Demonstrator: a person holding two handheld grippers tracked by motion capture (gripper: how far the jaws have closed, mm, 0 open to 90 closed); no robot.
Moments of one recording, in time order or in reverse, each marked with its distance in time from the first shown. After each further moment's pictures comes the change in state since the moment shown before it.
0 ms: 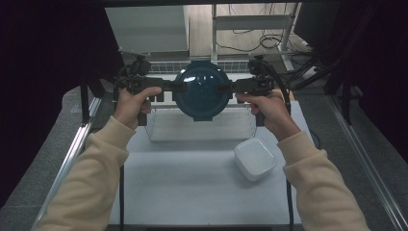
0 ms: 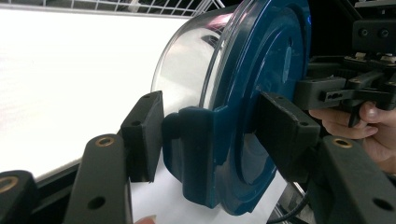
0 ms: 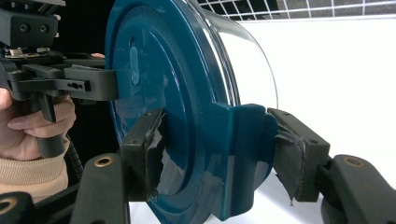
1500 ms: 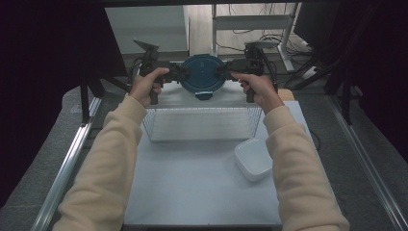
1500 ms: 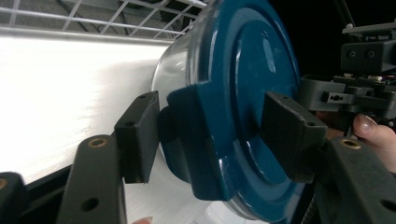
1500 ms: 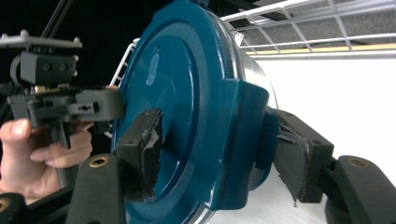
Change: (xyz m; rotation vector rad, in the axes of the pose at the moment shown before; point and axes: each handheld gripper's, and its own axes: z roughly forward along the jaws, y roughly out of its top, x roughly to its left) left arm 0.081 0.048 0.057 0.051 -0.025 -0.223; right arm -0.079 0.054 0.059 0.027 0.034 0.241
